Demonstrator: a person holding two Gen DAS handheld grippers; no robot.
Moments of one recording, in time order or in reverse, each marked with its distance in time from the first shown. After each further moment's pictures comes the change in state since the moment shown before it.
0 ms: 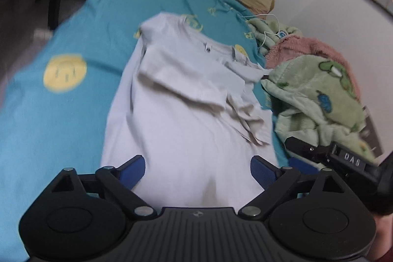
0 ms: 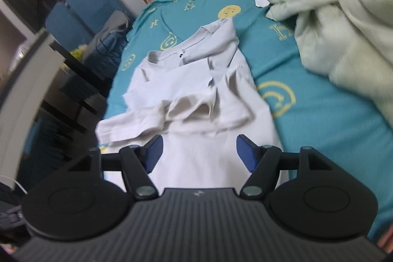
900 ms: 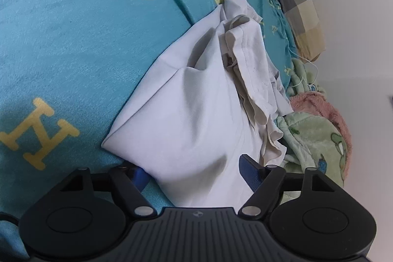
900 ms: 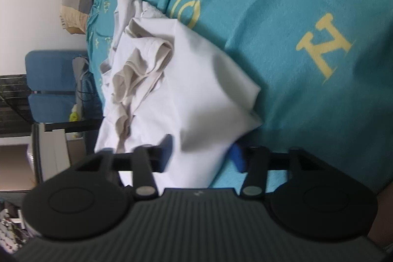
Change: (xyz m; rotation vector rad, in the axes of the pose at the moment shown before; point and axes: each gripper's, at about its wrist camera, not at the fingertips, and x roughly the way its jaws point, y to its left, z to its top) left arm 0.042 0.067 -0.017 -0.480 -0.026 -0.063; right arm 0.039 -0.071 -0.064 0.685 0.148 0.052
